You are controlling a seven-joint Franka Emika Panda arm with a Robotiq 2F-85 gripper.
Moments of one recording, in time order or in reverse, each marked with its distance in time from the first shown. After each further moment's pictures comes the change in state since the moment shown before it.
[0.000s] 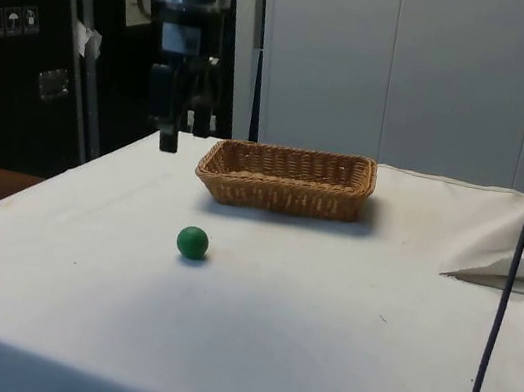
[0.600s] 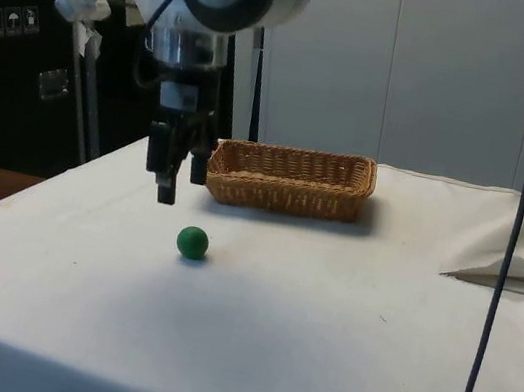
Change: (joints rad) arm -0.005 0.104 0.026 -0.029 0.076 0.128 -0.054
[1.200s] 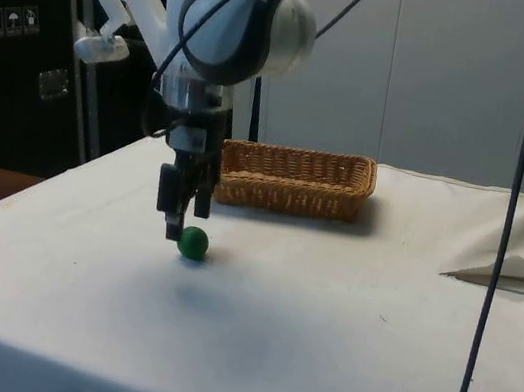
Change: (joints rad) arm -0.012 0.104 0.011 -0.017 0.105 0.114 -0.141
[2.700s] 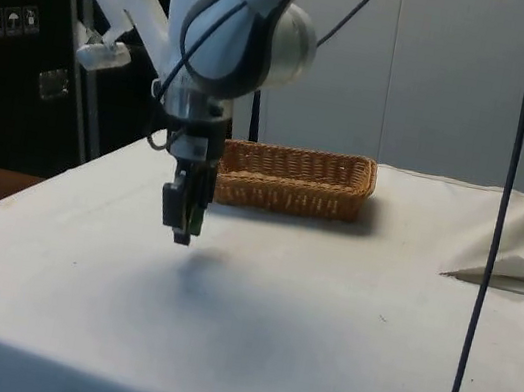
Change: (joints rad) arm 0.001 0.017 0.004 -0.006 0.002 0.041 -0.033
